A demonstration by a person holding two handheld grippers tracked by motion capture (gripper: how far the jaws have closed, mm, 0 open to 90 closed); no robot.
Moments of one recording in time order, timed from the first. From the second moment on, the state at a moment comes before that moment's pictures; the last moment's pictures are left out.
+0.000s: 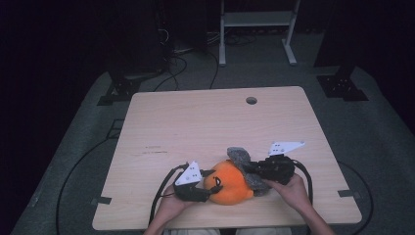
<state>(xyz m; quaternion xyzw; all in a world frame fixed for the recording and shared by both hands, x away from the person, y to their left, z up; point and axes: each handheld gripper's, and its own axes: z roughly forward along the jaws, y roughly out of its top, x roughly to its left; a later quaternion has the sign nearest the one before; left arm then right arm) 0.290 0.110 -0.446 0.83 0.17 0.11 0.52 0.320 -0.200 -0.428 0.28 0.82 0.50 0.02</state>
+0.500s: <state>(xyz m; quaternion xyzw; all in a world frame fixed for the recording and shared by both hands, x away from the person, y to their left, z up) 0.287 0.105 -0.431 0.84 0.12 0.20 0.50 0.319 -0.202 -0.415 0.27 0.80 0.54 0.01</state>
